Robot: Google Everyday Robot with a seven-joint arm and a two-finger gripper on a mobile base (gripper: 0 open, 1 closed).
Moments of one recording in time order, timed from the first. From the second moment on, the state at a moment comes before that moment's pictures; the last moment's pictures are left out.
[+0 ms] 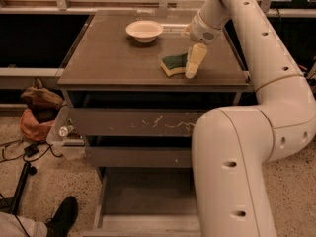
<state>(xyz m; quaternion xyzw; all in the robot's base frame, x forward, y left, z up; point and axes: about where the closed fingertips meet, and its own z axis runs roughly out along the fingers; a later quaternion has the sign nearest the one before) 0.764 -0.113 0.849 -0.70 0.67 0.07 0.23</state>
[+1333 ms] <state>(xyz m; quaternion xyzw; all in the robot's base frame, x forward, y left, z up) 0.786 -0.085 0.825 -0.70 0.68 0.07 0.22</state>
